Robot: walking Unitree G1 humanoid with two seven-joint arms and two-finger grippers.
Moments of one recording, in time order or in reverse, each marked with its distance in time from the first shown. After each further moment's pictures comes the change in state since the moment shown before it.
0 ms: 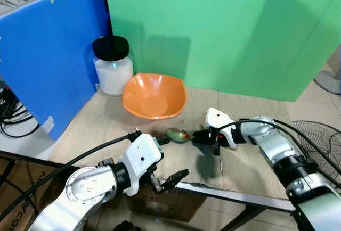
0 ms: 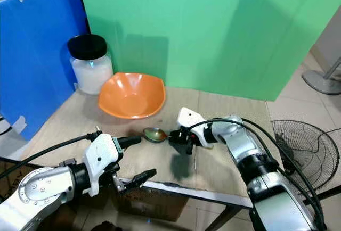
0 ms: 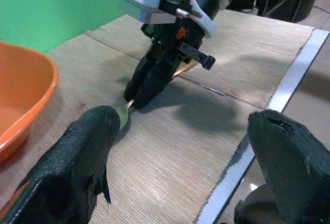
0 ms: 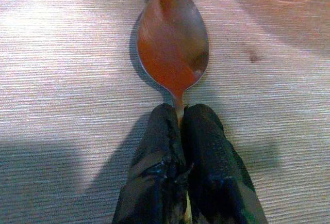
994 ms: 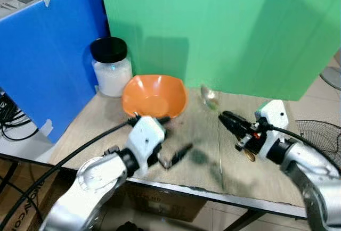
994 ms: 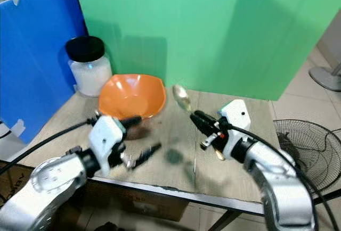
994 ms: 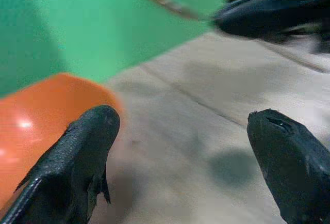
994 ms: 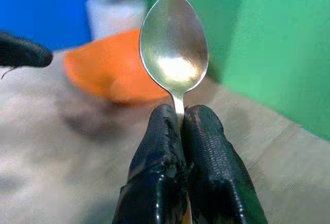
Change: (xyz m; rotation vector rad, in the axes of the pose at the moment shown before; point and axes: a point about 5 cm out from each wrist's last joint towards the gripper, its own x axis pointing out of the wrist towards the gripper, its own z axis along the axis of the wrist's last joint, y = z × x) left arm 0.019 0.018 0.016 -0.010 -0.118 0.245; right arm -0.087 0.060 0.036 0.389 -0.444 -0.610
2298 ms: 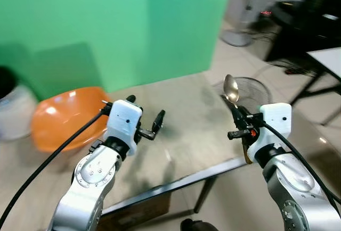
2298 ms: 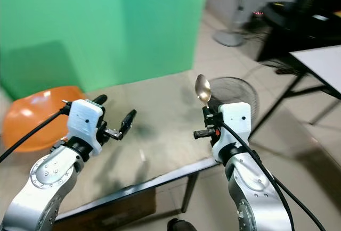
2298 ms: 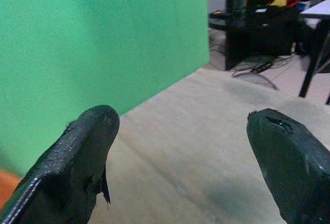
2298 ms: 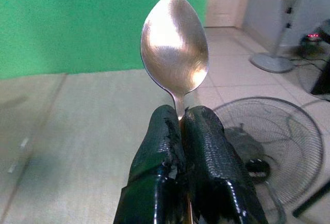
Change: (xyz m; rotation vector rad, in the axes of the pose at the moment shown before) left arm -0.006 0.030 -0.004 -0.045 -0.038 0.409; right arm 0.001 0.025 0.002 0.063 0.002 -0.400
